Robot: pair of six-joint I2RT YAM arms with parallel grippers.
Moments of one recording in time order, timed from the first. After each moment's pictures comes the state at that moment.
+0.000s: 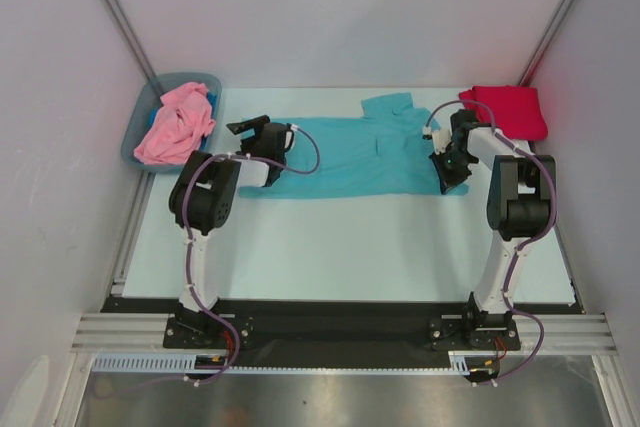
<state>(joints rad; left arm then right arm) -0.34 2.17 1.21 0.46 -0.84 1.25 0.01 2.01 1.44 -0.77 -0.16 -0.42</state>
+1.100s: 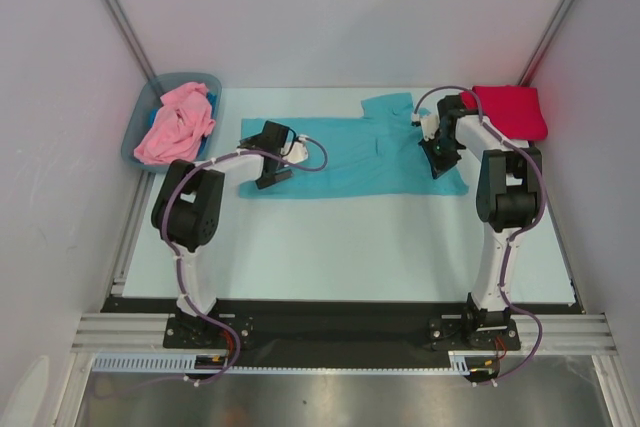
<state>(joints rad) -0.37 1.97 1.28 -0.26 -0.40 0.92 0.07 2.11 1.64 -0.81 -0.12 -0.41</state>
